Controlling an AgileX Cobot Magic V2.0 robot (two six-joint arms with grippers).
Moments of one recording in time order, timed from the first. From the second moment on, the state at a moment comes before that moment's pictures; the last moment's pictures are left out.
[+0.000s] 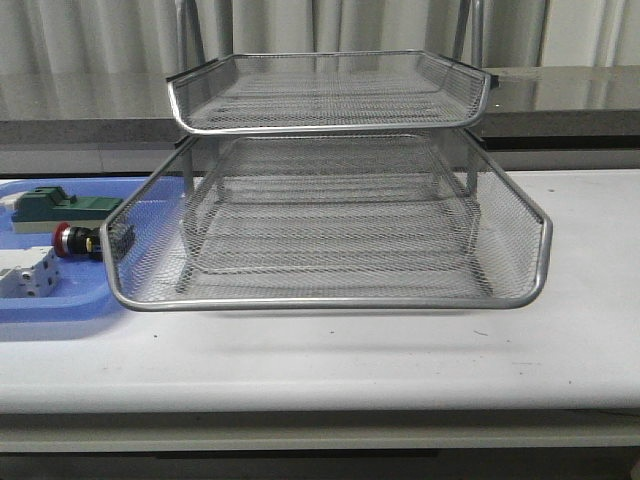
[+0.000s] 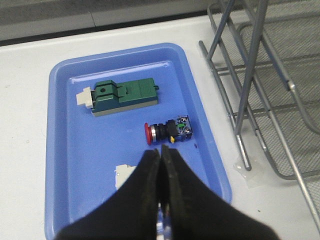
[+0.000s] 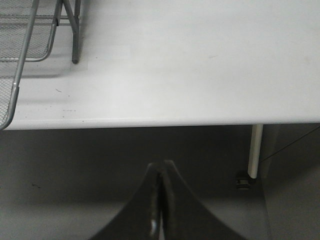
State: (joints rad) left arm -0.06 1.24 -1.15 -0.12 0.70 0.14; right arm 0.08 0.47 -0.79 -0.09 1.12 0.13
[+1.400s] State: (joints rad) left arm -0.06 1.88 -1.62 -0.16 0.92 0.77; right arm 0.08 0.47 -0.79 -0.09 1.12 0.13
